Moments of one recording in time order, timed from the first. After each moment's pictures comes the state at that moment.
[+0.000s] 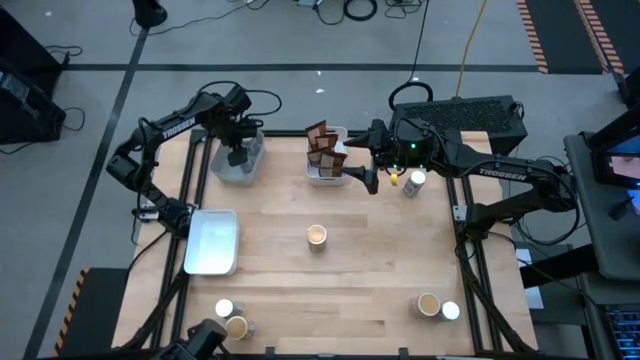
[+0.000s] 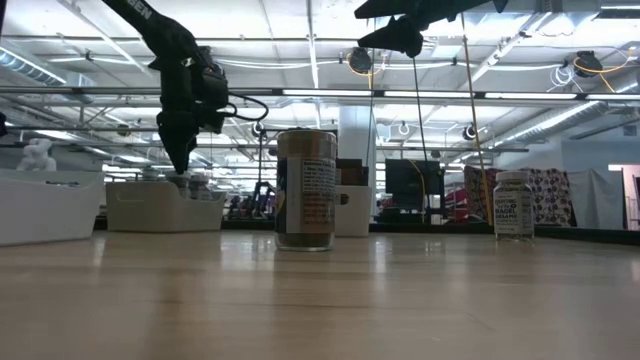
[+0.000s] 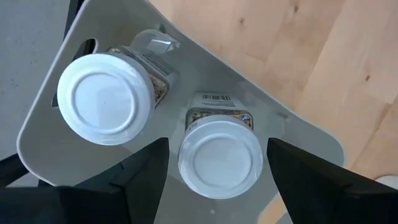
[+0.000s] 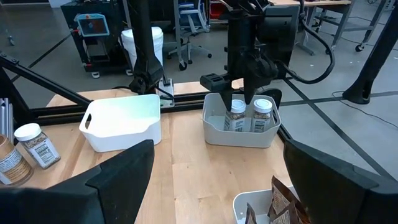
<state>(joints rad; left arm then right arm) 0.97 1.58 1.23 -1.09 0.10 0.63 -0.29 1.26 1.10 -0.09 -0.13 0.01</state>
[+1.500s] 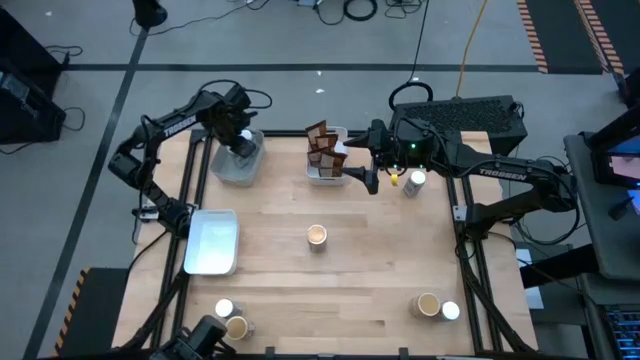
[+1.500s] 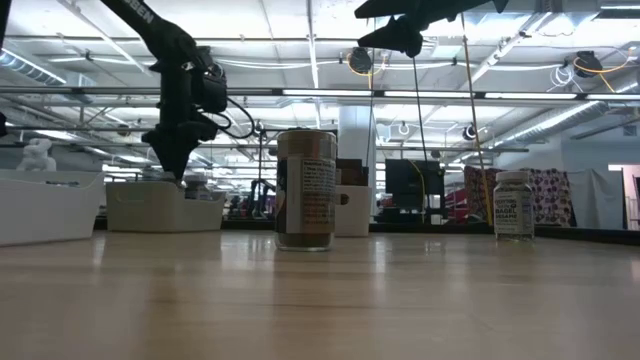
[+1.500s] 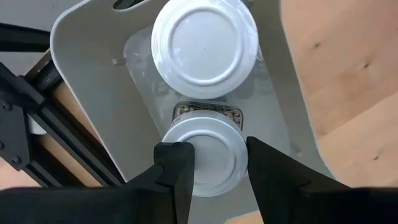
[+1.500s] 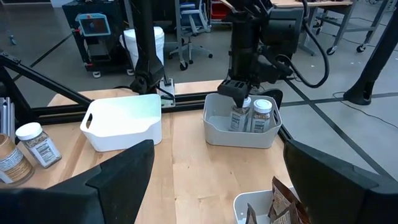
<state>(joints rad) 0.99 1.61 1.23 -1.10 0.01 0.07 -0.29 1.26 1.10 -0.09 -0.14 0.01</state>
